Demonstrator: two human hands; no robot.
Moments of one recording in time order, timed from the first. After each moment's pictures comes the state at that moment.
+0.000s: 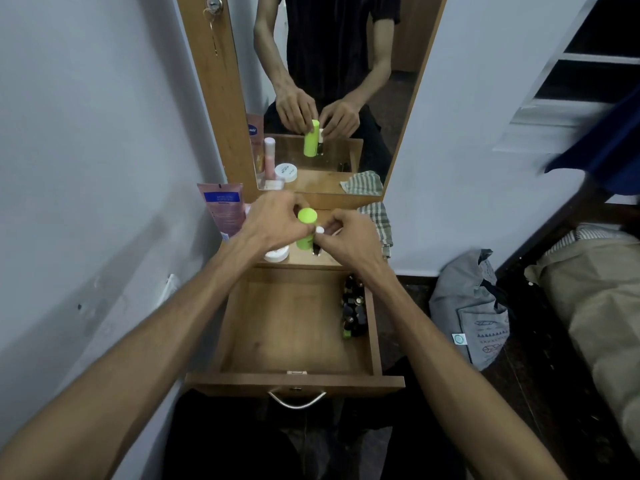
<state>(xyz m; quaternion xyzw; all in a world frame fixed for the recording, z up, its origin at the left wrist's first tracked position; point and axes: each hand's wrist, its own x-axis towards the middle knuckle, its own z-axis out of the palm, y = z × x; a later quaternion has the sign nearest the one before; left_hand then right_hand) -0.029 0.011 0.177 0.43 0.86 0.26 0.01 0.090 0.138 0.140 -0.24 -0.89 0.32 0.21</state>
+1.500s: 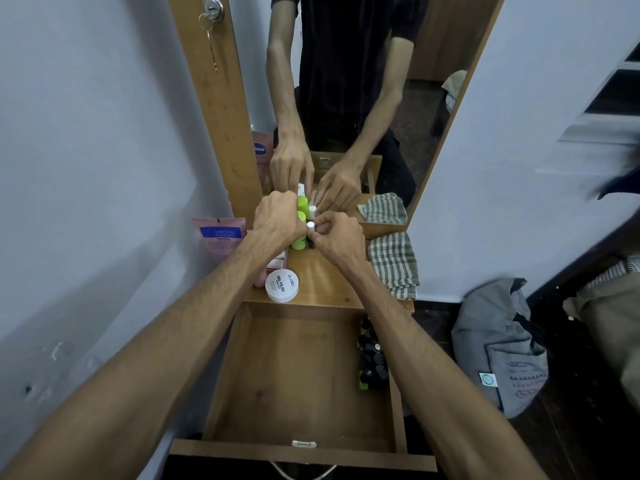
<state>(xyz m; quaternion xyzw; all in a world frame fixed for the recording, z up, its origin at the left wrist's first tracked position) -0.115 0.074 0.160 0.30 0.95 0.13 0.01 -0.033 0.176 0.102 -0.28 -0.88 0.34 0.20</state>
